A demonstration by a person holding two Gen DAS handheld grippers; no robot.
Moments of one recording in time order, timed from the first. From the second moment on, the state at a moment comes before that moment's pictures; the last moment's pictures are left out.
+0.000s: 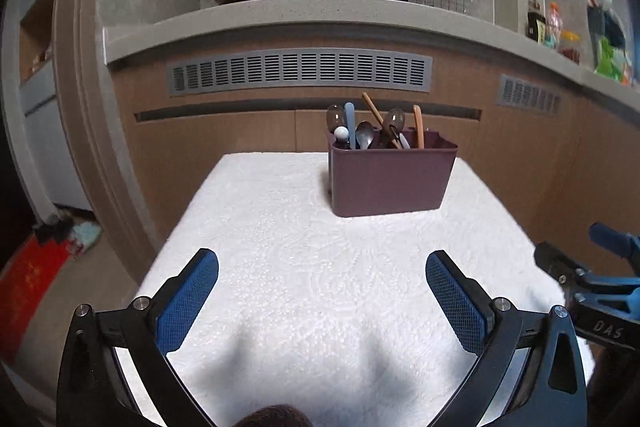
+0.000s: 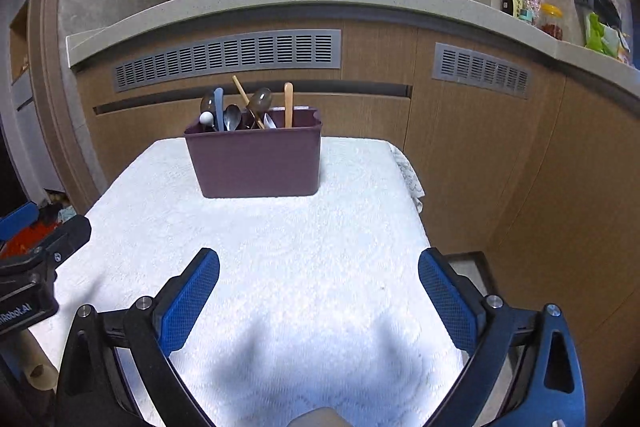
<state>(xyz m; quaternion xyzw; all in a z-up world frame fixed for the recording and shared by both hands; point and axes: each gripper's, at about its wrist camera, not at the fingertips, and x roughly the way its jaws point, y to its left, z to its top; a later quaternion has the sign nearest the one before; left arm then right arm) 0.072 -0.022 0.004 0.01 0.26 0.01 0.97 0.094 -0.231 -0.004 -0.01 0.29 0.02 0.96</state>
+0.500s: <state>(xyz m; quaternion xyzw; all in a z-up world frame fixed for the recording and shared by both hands) 0.070 -0.030 0.002 0.01 0.27 0.00 0.96 0.078 -0.232 -0.001 -0.03 0.27 0.01 0.96</state>
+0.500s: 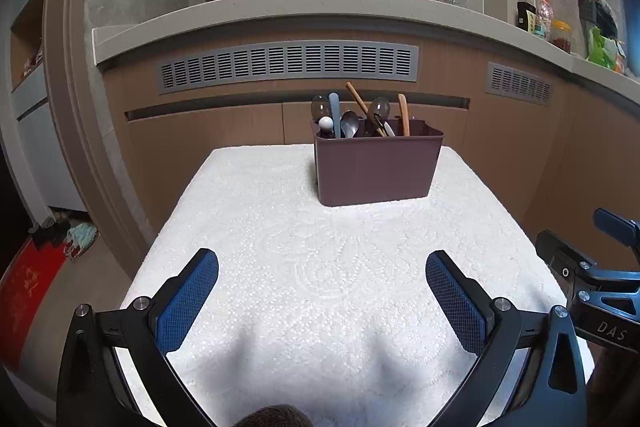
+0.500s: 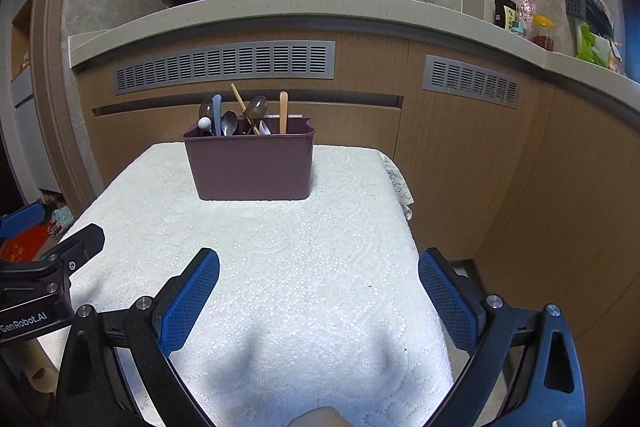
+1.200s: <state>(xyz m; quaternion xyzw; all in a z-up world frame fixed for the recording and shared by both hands) 0.071 -0.029 0.003 0.00 0.27 -0.01 0.96 0.078 -0.234 0.003 -0.02 0.27 0.01 0.96</state>
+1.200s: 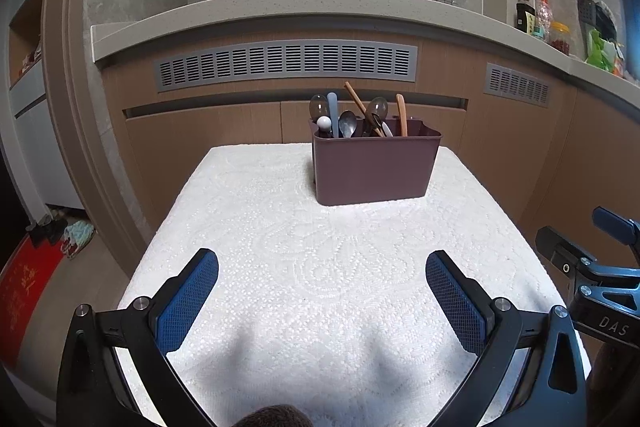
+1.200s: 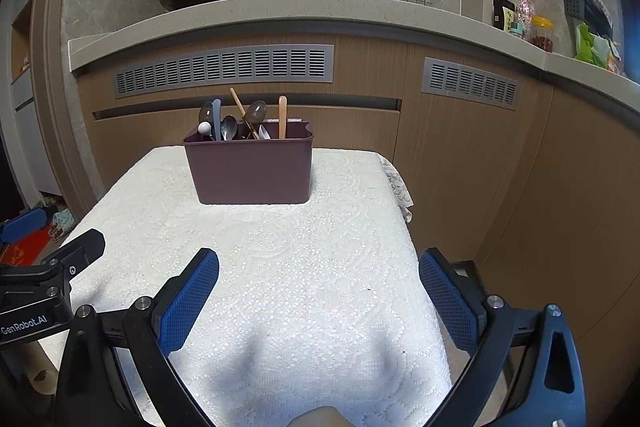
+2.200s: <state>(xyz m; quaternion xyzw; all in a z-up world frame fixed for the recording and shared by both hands) 0.069 -0.031 0.002 0.00 0.28 -0.01 0.96 0.075 -0.233 0.004 -0.02 0.26 0.02 0.96</state>
